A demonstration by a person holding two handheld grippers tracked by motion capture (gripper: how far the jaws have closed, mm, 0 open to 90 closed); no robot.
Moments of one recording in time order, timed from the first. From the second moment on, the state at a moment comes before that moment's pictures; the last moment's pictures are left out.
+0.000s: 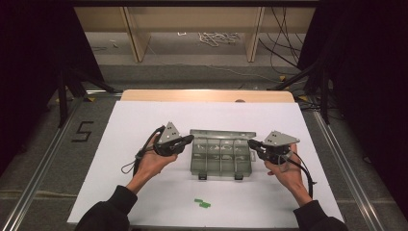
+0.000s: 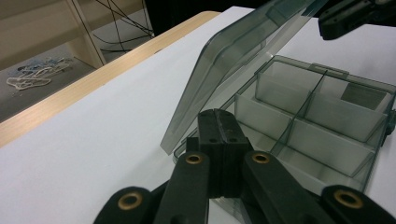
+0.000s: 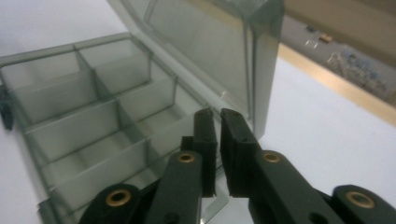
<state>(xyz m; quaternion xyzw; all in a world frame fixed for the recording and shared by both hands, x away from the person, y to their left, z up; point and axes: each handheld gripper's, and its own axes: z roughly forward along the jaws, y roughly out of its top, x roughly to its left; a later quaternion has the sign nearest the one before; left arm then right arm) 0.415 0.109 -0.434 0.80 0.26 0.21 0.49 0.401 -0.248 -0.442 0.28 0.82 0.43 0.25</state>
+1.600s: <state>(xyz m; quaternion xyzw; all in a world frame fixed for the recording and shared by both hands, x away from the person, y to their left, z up) 0.408 0.108 -0.459 0.82 0.29 0.17 0.46 0.426 -0.248 -0.434 0.29 0.81 0.43 0.26</state>
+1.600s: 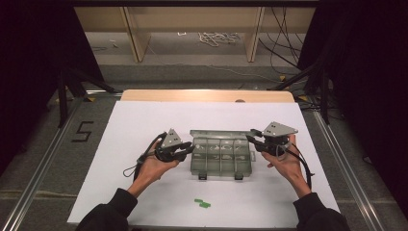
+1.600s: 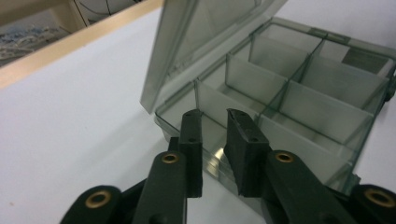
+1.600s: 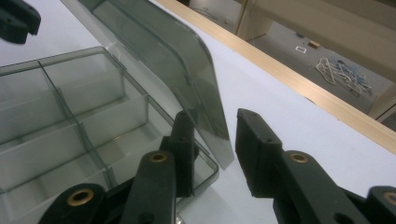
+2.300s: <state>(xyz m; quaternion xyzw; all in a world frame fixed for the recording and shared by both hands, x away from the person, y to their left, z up) 0.405 0.096 -0.475 0.83 0.32 0.14 0.42 0.429 -0.245 -0.434 0.31 0.81 0.43 0.27</state>
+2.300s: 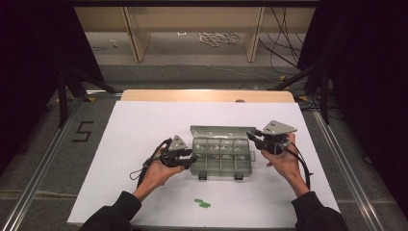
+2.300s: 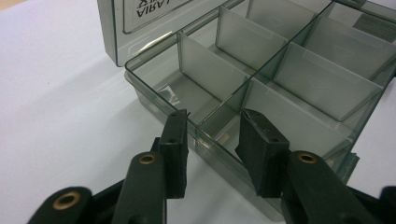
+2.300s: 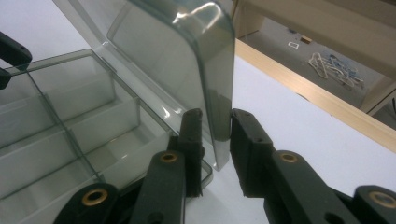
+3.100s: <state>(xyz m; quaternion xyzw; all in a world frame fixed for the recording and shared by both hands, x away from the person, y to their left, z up) 0.402 0.096 -0.475 0.83 0.33 0.15 0.42 0.447 -0.245 -0.432 0.36 0.78 0.43 0.27</state>
